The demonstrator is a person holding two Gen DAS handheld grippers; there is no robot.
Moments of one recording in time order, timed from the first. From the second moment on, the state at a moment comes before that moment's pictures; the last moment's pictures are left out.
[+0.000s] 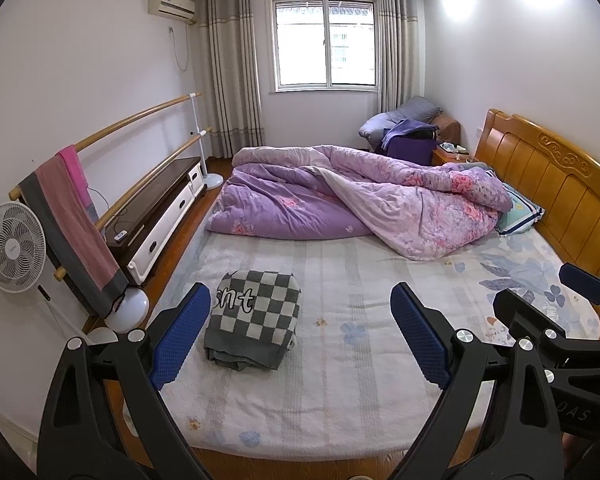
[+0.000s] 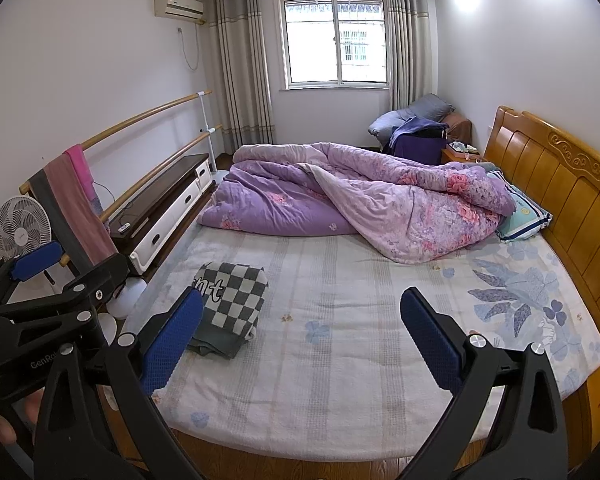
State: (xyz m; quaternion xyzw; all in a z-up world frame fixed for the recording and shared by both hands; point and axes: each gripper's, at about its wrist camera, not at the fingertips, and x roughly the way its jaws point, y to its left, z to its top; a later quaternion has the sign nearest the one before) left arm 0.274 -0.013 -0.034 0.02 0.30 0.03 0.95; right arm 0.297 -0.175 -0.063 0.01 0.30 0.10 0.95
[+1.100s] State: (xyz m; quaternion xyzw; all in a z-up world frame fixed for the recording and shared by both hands) left arm 0.278 -0.008 -0.032 0.02 0.30 0.03 0.95; right arm 0.308 -0.177 -0.065 0.02 0.30 0.10 0.95
